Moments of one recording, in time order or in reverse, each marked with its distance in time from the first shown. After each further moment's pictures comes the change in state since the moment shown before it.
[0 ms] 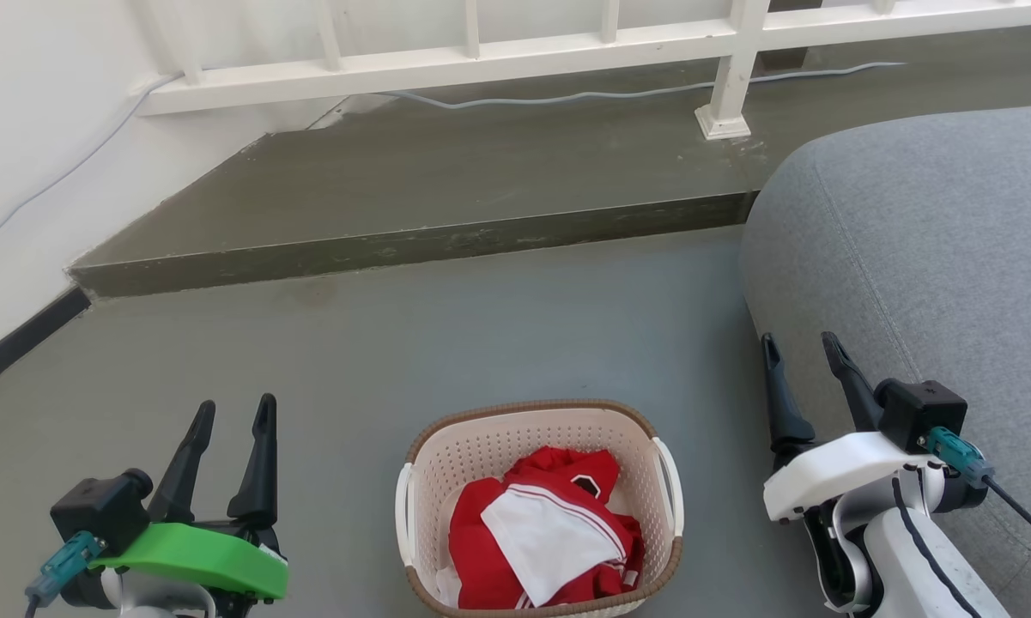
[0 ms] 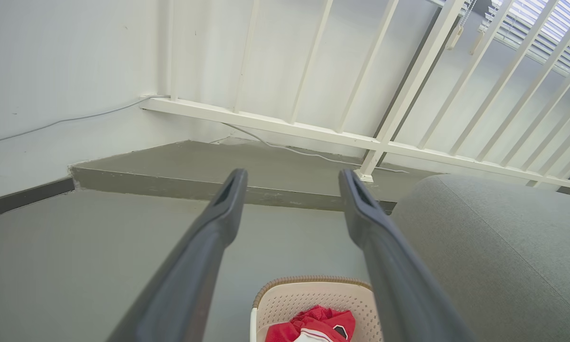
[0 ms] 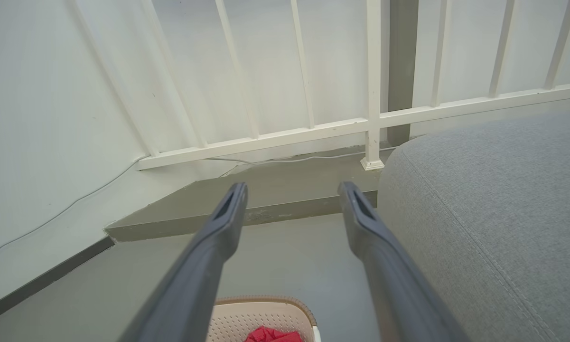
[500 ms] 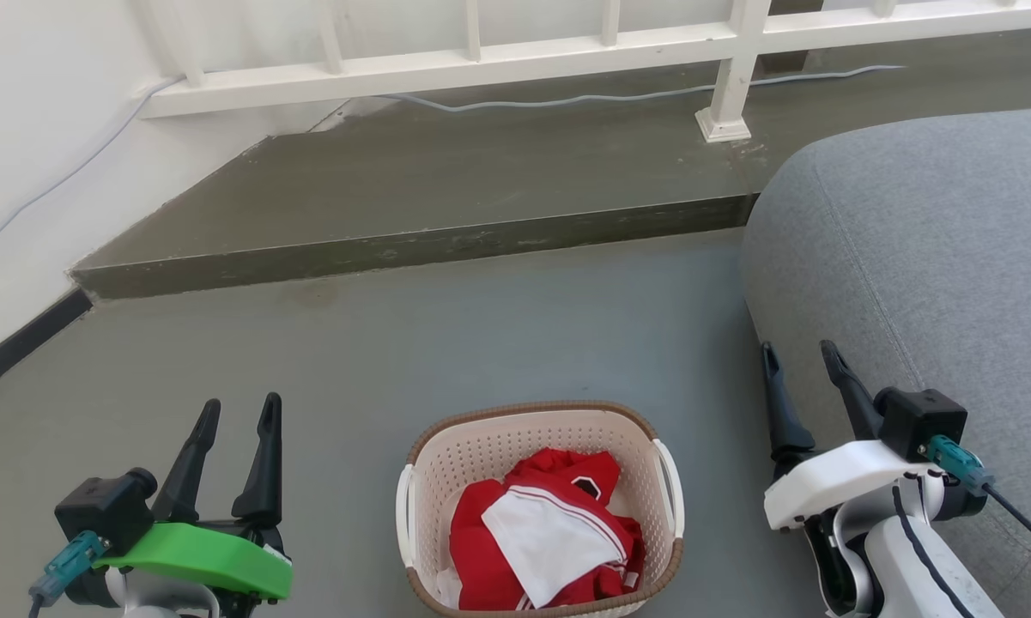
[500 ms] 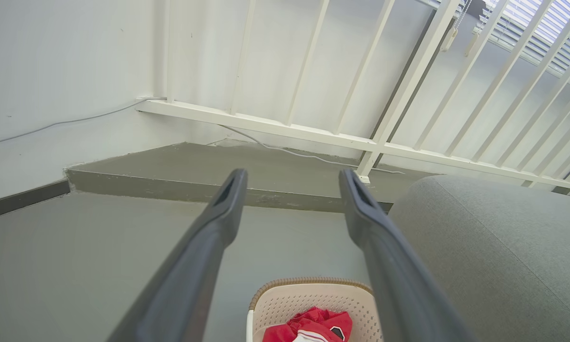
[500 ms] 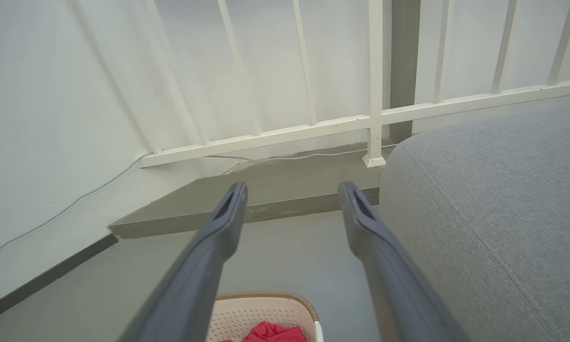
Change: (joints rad) left arm 0.001 -0.001 -0.008 -0.009 0.000 0.000 0.000; right arm 0.016 0.009 -0.015 0.000 -0.015 0.015 0.000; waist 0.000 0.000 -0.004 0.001
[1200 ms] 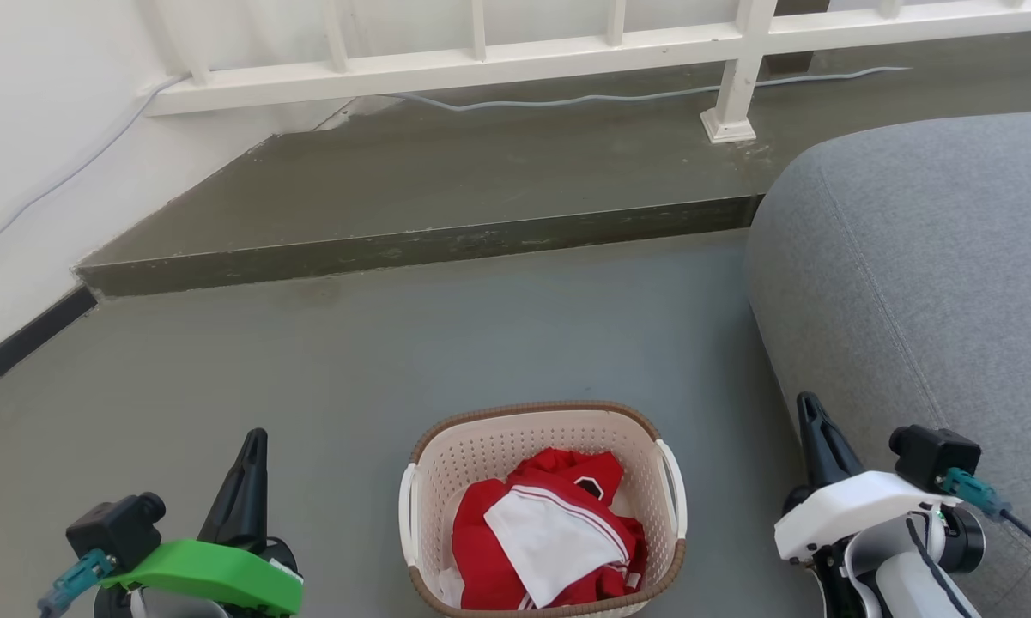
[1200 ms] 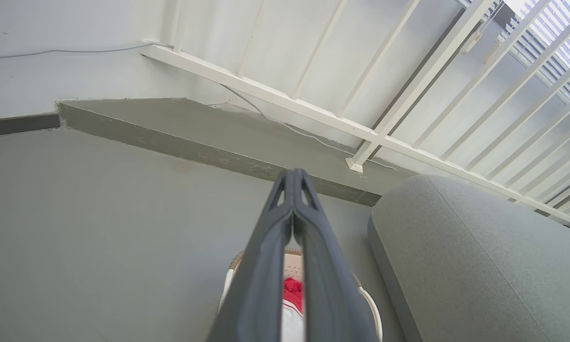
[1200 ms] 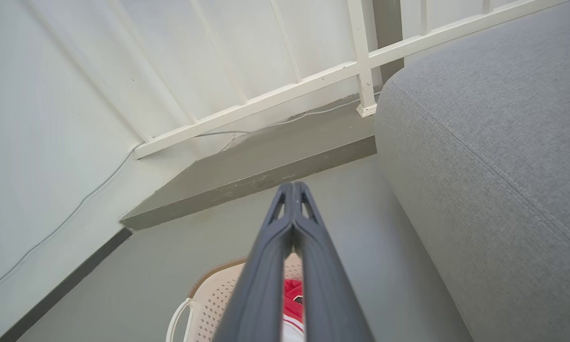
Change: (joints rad) left arm 0.022 -0.038 -0.003 0.055 -0.120 0.001 0.029; right arm 0.054 0.023 -0.037 0.054 0.122 0.020 0.034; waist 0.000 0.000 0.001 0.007
